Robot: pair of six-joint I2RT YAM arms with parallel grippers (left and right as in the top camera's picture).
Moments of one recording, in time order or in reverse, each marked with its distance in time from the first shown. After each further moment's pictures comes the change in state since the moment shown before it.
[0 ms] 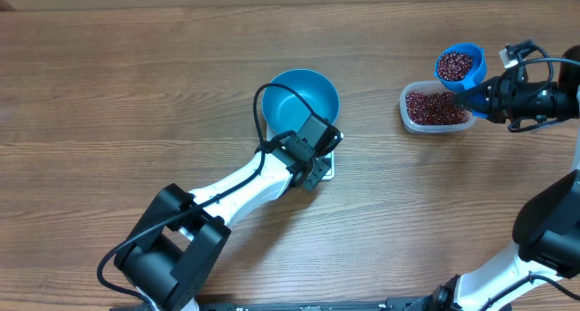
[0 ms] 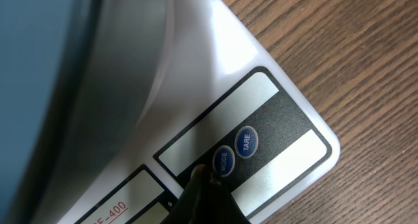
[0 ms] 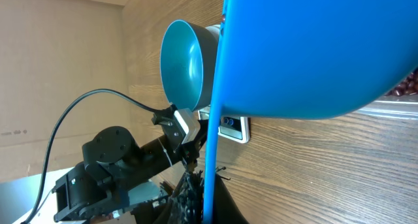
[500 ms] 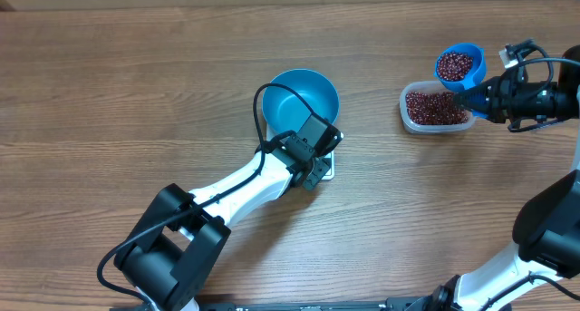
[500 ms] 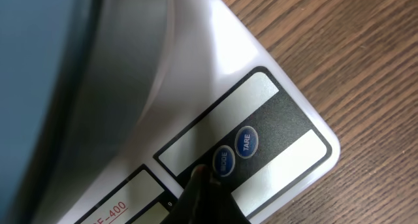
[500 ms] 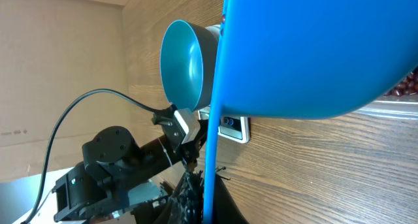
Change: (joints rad) left arm 0.003 0.000 0.000 0.000 0.000 0.000; right arm 0.000 0.000 0.000 0.000 0.000 0.000
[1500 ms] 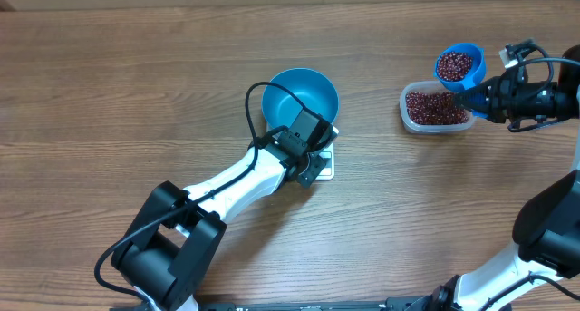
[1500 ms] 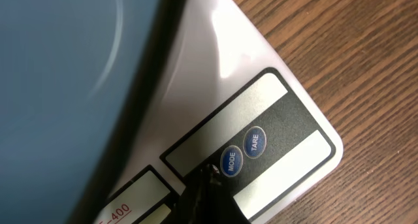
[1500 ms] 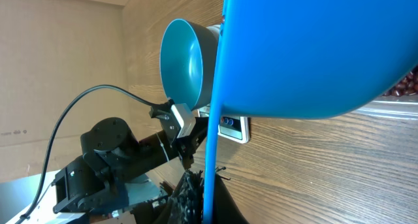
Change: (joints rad) left arm 0.041 0.000 0.000 0.000 0.076 -0.003; right arm 0.000 0.000 0.000 0.001 0.000 0.000
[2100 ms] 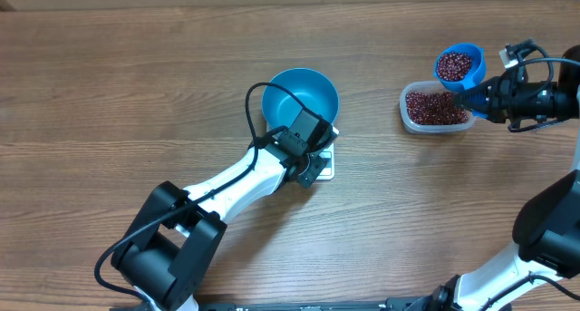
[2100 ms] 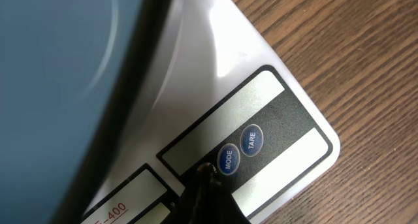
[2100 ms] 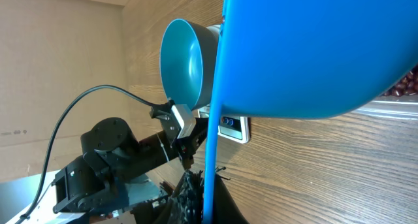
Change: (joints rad) left arm 0.000 0.000 0.000 -0.003 0.008 0.000; right arm 0.000 0.000 0.000 0.000 0.000 0.000
